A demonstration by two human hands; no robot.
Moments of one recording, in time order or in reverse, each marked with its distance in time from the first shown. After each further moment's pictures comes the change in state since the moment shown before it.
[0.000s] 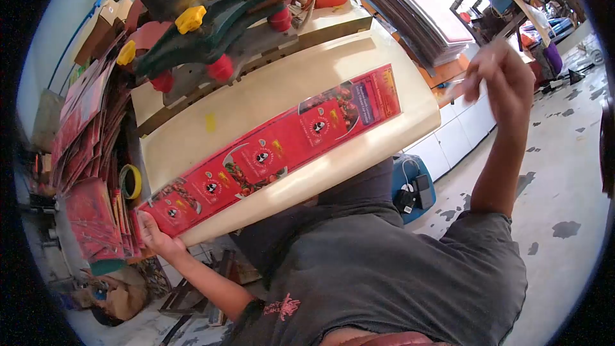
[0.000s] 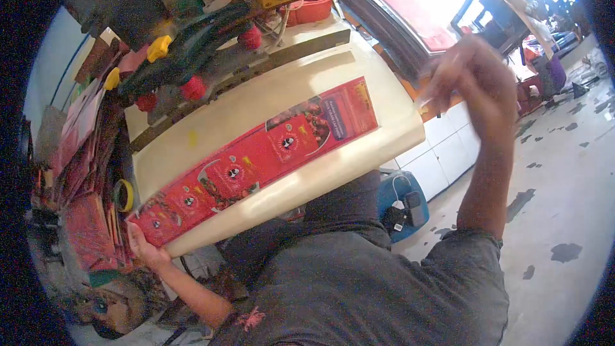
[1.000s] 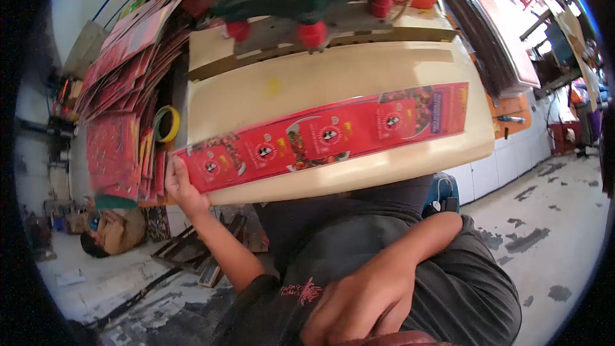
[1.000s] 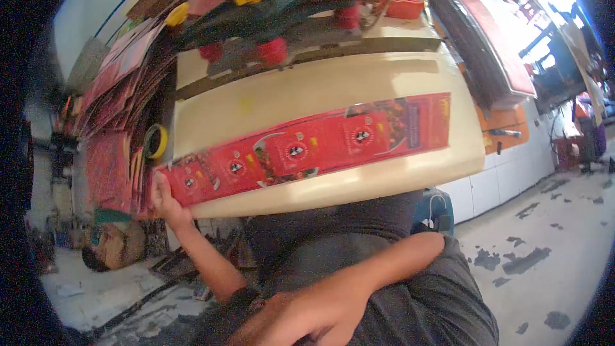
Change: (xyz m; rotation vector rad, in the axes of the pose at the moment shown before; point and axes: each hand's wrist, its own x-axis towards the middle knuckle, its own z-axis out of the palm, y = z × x) left_hand -0.010 0.005 0.010 -0.015 -0.062 0.034; right_hand -0.115 -0.098 0.271 2.039 -0.849 -0.233
